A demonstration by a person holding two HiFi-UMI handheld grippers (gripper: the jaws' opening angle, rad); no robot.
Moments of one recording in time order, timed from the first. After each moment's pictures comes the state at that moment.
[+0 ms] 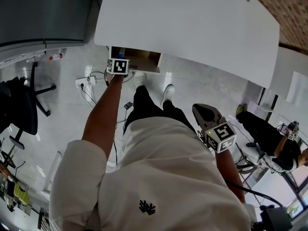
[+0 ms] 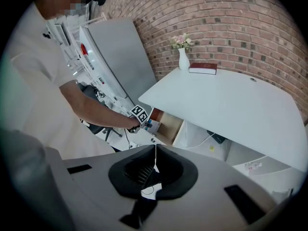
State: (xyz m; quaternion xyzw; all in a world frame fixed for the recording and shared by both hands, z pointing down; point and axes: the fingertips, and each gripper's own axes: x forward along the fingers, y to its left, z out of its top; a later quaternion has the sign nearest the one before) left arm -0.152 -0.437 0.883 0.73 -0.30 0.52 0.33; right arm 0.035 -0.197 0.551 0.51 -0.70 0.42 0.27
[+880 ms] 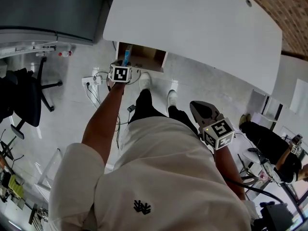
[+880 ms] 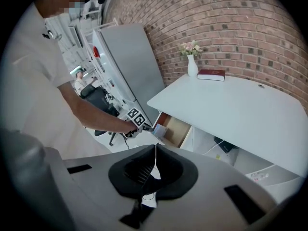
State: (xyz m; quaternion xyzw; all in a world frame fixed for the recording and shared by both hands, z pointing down) left arm -0.183 -0.396 0.816 0.74 -0.33 0.50 0.31; right arm 0.019 -0.180 0.536 0.49 -0.75 0.38 0.25
